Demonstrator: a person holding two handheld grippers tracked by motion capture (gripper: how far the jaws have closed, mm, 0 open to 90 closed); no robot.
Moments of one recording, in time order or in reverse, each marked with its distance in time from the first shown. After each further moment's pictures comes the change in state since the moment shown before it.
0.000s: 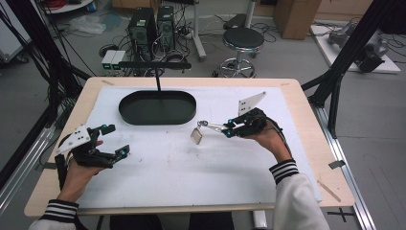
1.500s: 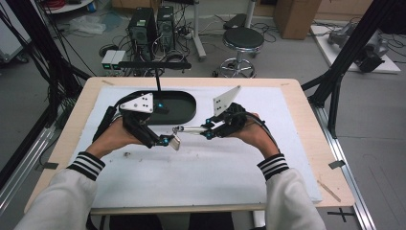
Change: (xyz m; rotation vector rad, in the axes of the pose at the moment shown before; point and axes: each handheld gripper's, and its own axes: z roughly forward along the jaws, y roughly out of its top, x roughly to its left) left arm -0.036 0.099 0.129 0.344 -0.416 0.222; right arm 0.032 0.078 0.019 0.037 0.097 -0.174
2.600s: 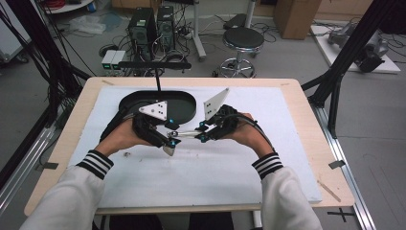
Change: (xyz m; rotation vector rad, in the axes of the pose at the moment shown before) left arm -0.003 0.001 0.024 0.223 -0.072 0.036; right arm 0.002 0.011 0.018 0.061 0.027 -0.035
